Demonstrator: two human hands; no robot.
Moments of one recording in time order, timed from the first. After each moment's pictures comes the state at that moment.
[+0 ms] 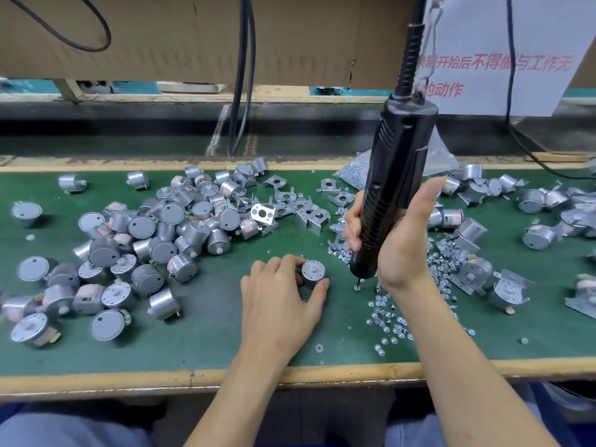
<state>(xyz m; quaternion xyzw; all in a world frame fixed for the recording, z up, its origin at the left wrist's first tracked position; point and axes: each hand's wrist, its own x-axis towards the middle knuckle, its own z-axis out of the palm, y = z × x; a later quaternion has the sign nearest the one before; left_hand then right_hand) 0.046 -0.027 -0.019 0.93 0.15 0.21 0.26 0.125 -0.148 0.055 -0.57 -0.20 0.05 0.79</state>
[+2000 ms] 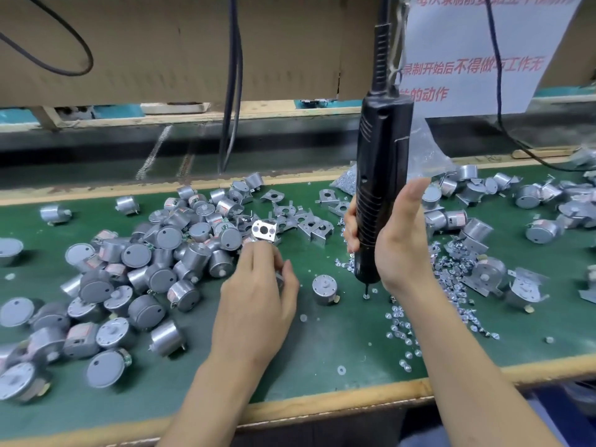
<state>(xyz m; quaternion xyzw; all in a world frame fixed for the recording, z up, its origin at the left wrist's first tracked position) 0.046 0.018 0.009 0.91 0.03 0.33 0.26 0.121 -0.131 0.062 -0.62 -0.20 -0.02 0.76</state>
